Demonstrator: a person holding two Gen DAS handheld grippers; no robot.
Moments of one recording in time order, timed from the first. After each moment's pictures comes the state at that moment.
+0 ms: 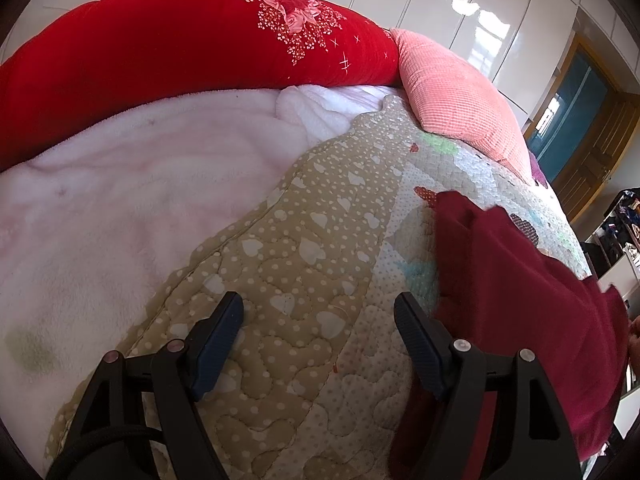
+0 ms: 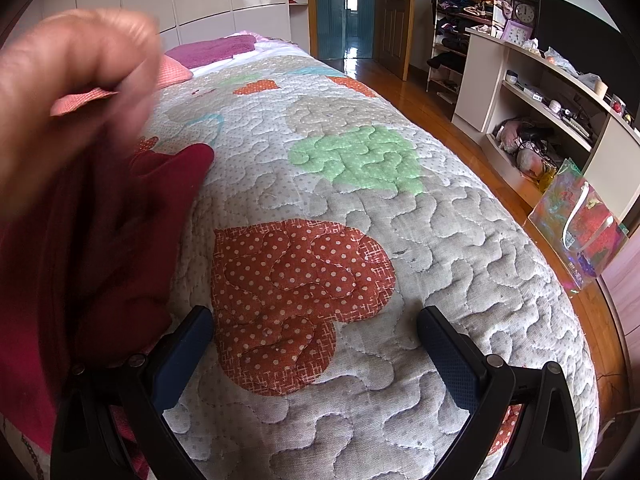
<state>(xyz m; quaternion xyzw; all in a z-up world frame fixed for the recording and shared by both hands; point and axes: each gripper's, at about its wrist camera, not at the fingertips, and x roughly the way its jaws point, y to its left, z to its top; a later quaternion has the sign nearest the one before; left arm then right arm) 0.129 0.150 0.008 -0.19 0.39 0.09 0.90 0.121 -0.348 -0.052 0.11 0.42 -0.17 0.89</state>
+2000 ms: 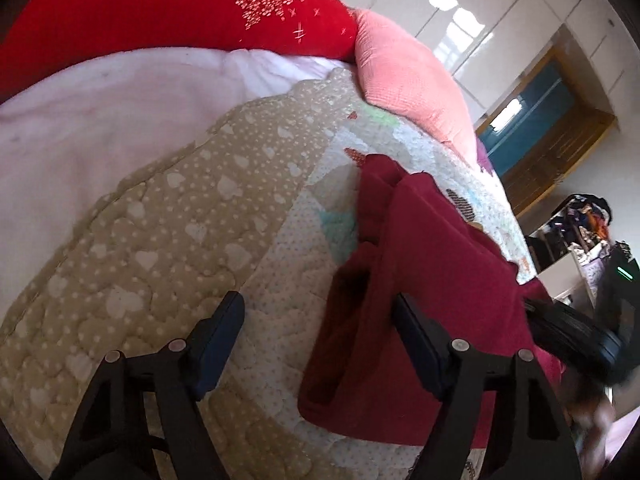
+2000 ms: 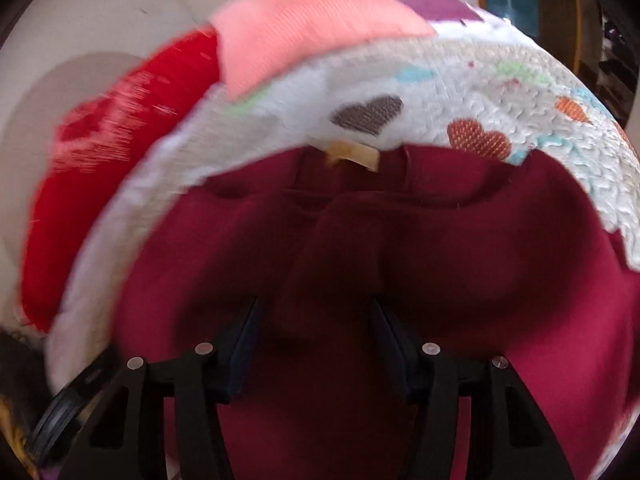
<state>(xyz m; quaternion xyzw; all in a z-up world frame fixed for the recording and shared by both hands) 0.111 0.123 0.006 -0.26 0.40 -0.02 0.88 0.262 -0.166 -0.013 0.12 0.49 0.12 0.86</state>
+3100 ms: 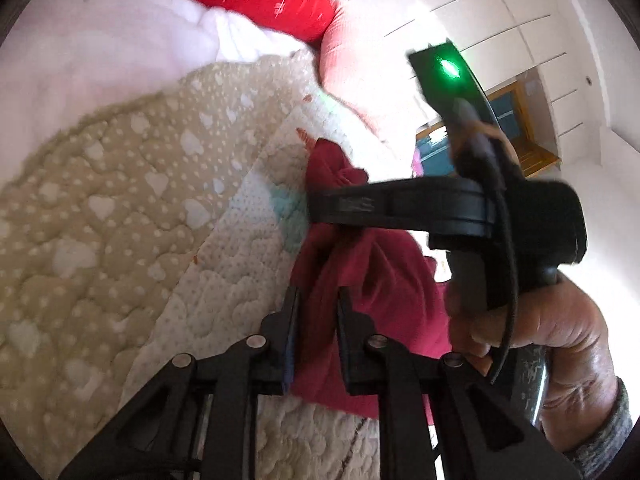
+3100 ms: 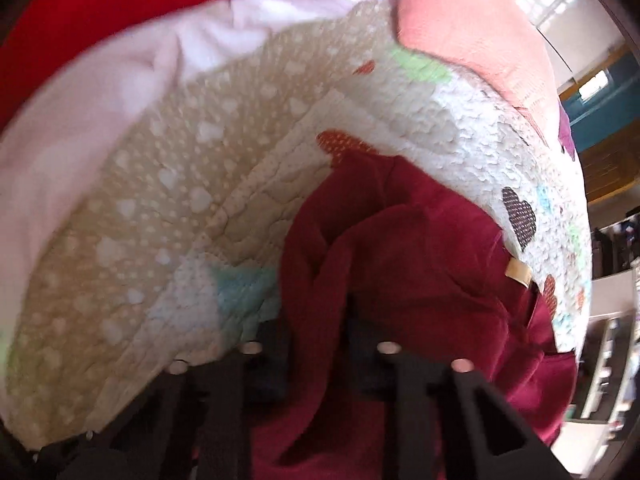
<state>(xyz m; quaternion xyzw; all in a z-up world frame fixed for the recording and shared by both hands) 0.096 0.141 -0.002 -0.39 0.38 -0.15 0.83 0.283 0.034 -0.005 -0.21 0.55 0.12 0.80</state>
